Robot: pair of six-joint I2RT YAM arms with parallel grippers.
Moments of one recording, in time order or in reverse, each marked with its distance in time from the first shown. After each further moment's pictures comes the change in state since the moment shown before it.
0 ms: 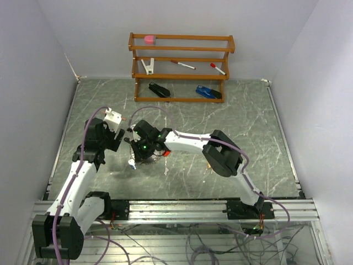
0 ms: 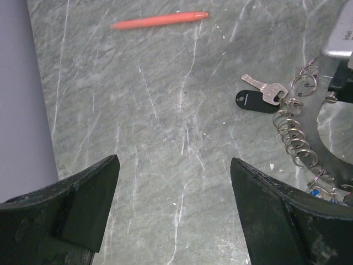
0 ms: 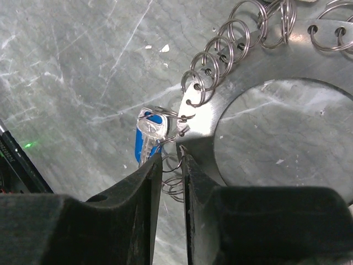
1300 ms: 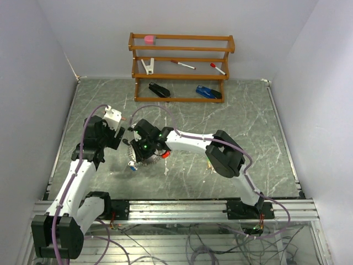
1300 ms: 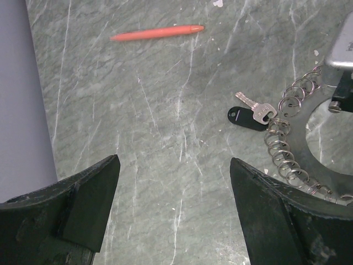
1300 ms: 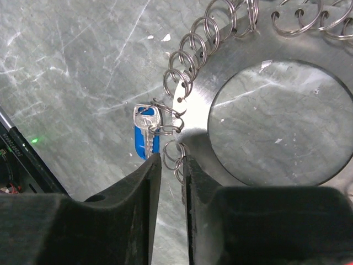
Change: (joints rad) left arm 0.000 0.005 0.034 -0.014 0.031 -0.005; right arm 0.006 -0.036 0.001 -0.050 0.025 0.022
